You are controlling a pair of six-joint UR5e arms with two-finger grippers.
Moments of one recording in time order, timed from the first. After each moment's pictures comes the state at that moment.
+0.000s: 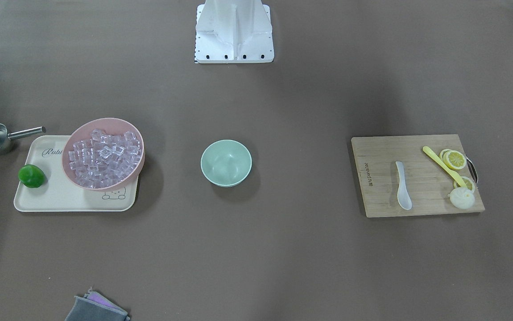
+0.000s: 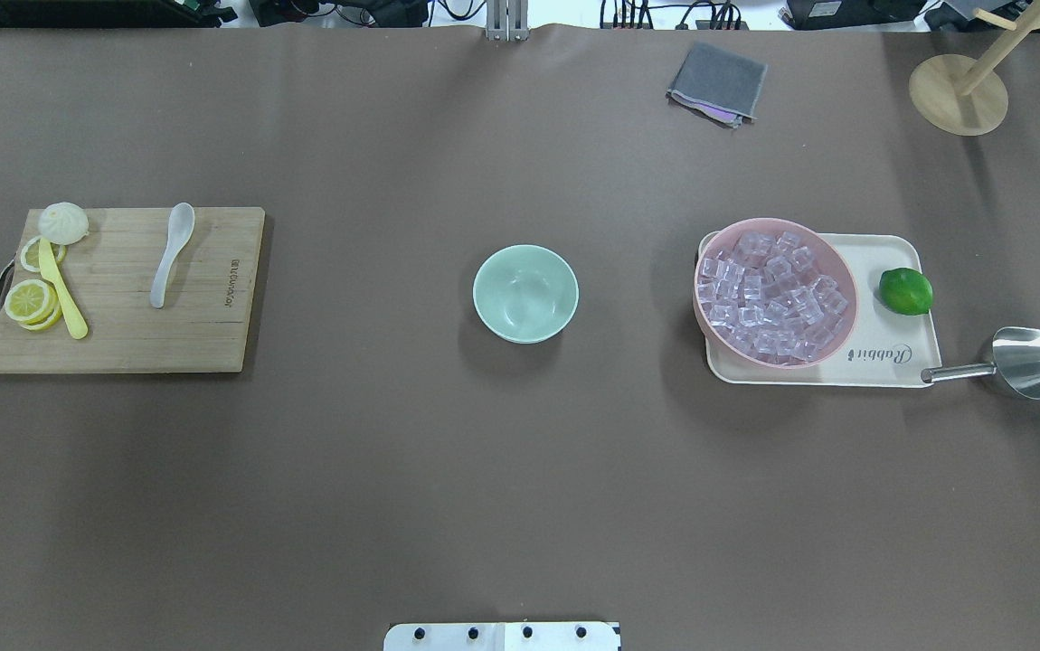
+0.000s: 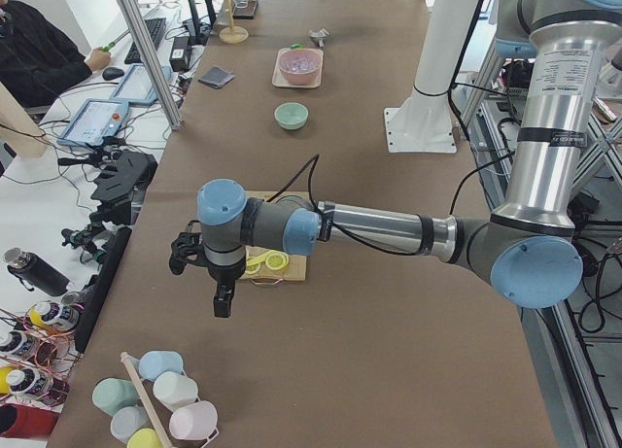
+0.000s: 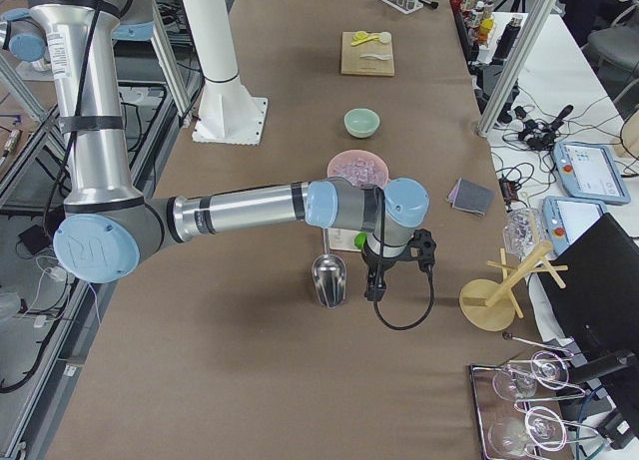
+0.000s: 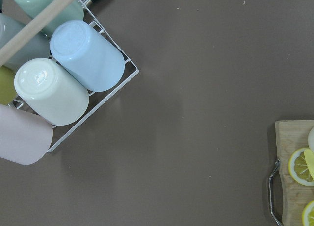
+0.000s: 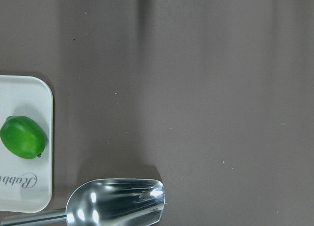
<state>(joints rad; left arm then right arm) -1.58 -1.69 -1.57 -1.63 -2.24 -0.10 1.54 -1.48 1.68 -1.84 2.37 -0.05</state>
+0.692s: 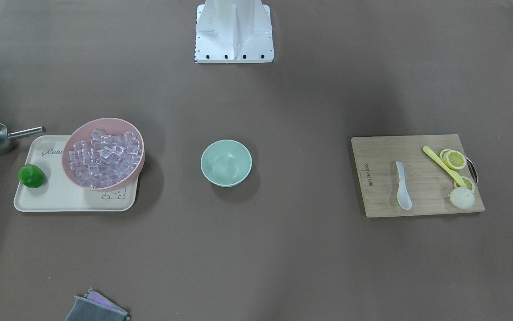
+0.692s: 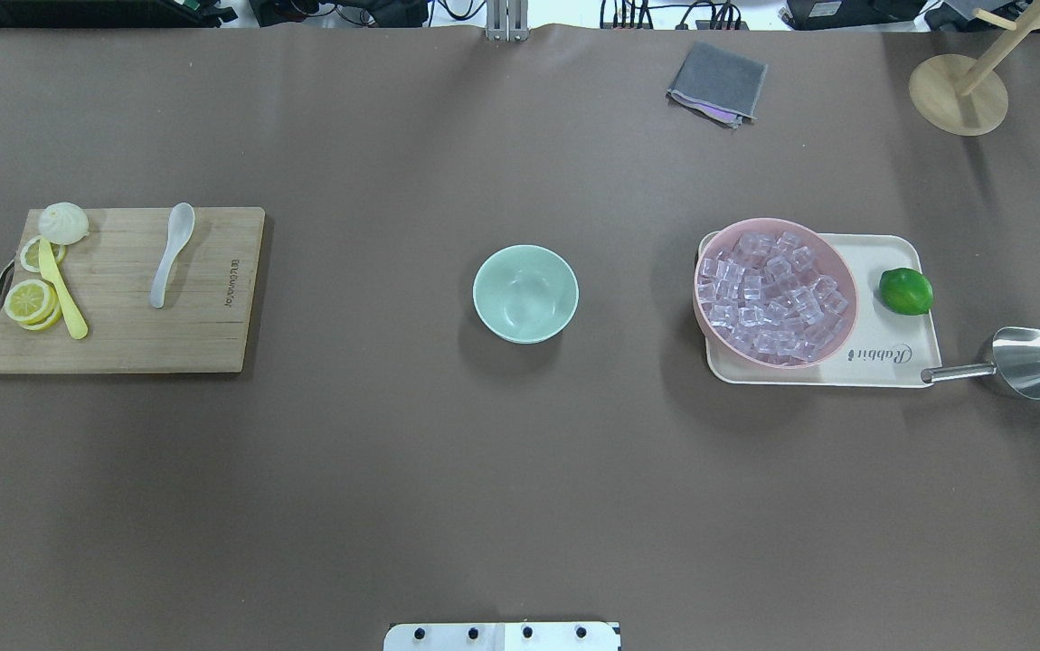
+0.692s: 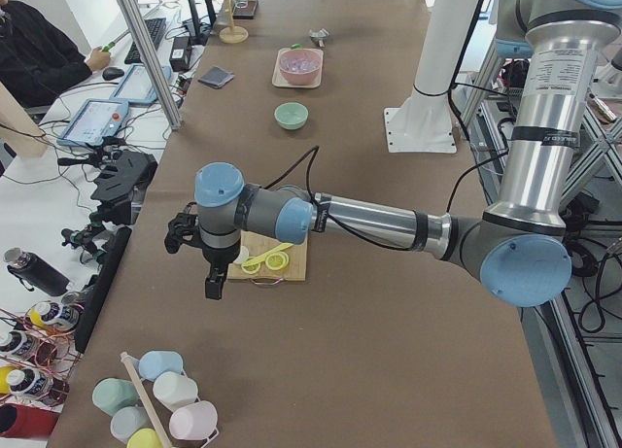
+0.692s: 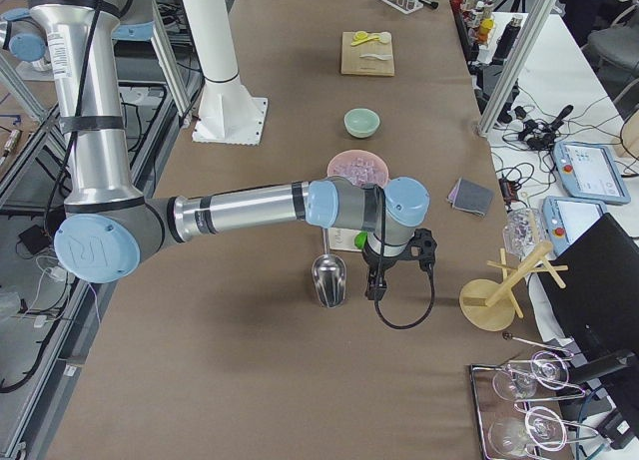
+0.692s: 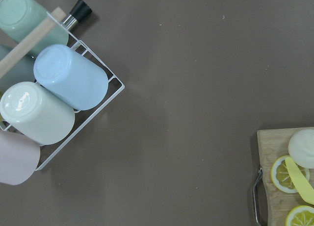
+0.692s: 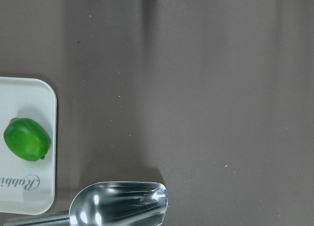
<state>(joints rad) -1.54 -1.71 -1.60 -1.71 -2.27 -0.12 1.53 -1.47 1.67 -1.84 2.37 -0.05</state>
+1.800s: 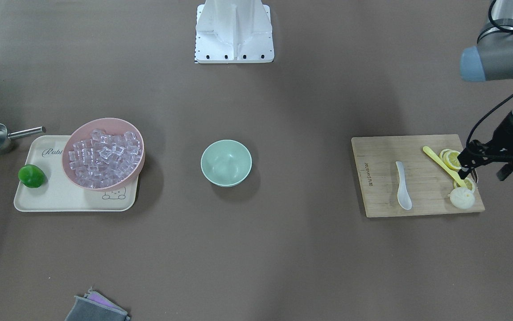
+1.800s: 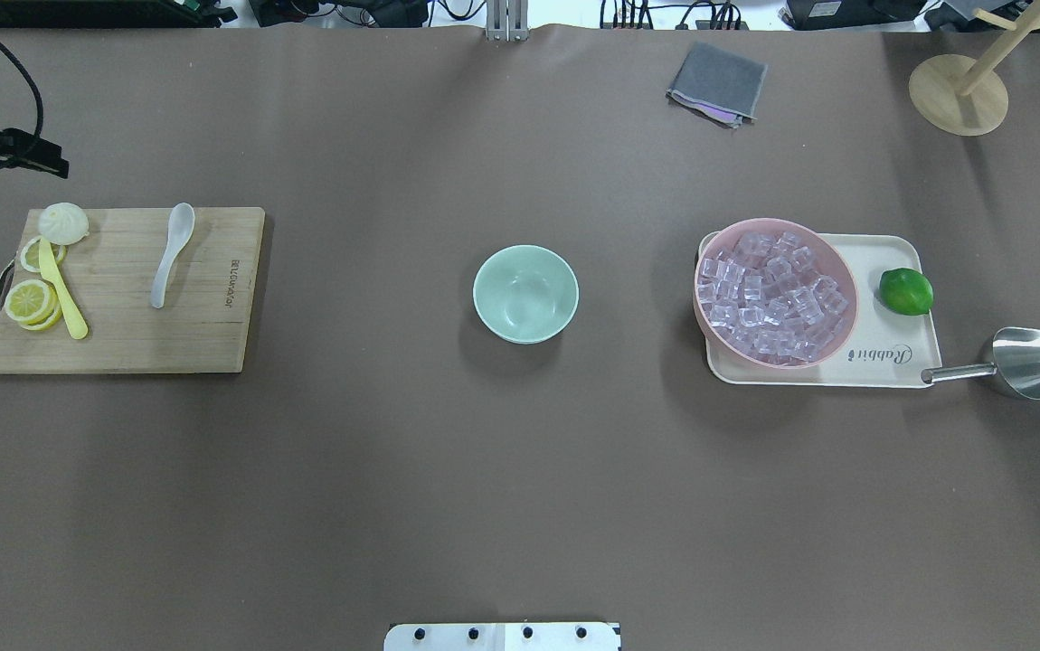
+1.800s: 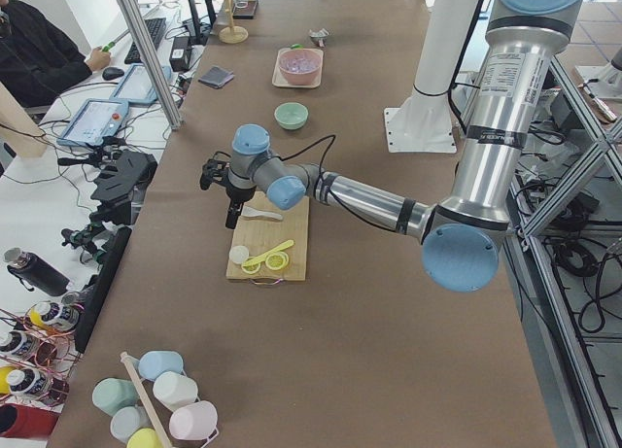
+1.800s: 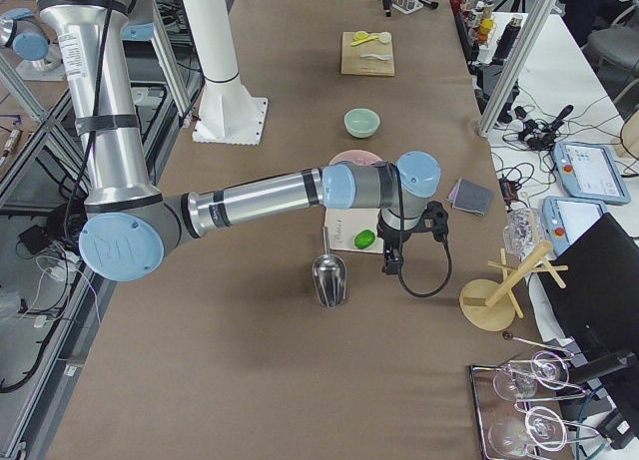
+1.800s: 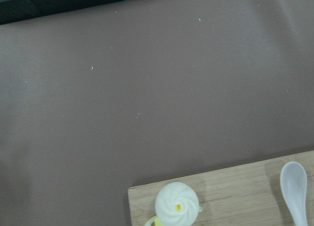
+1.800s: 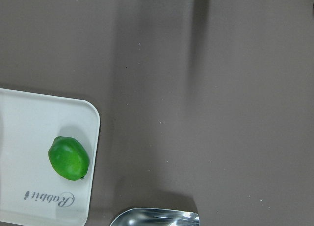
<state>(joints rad) -1.11 -1.76 -1.64 -2.06 -2.06 -0.74 1.46 -1.42 1.69 -1.77 2.39 0.01</state>
